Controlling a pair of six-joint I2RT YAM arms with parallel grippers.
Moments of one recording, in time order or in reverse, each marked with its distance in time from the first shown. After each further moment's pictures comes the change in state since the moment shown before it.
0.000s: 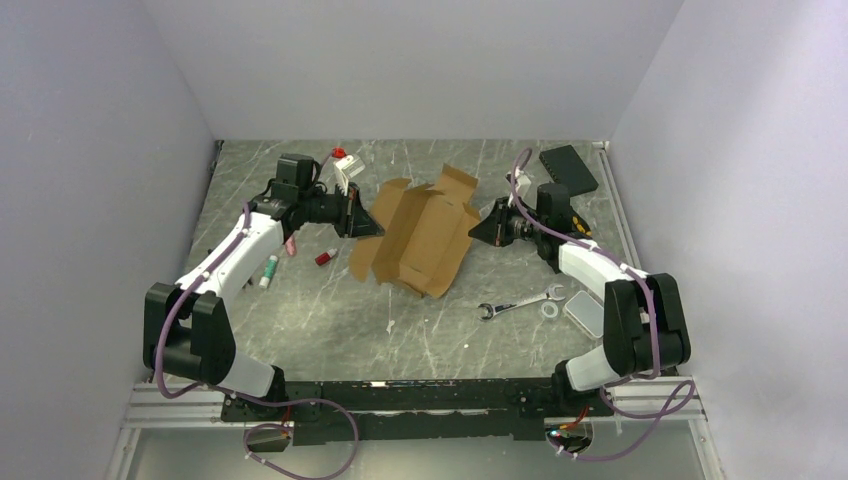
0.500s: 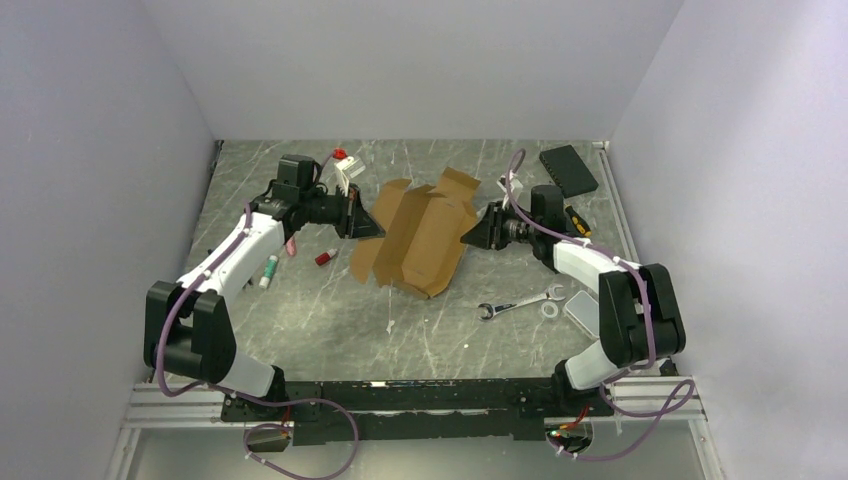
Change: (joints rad) left arm -0.002 0.005 -0.007 0.008 0.015 -0.019; right arm 0.014 0.047 0.000 0.019 -0.058 0.048
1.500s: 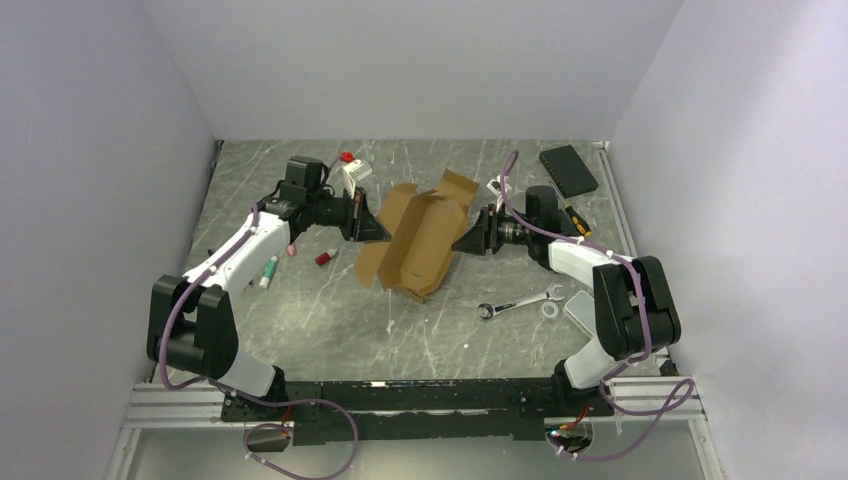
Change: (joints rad) left arm -0.031 0.027 -0.002 0.013 0.026 -0.022; right arm 0.021 0.052 0.000 0.061 -0.173 0.005
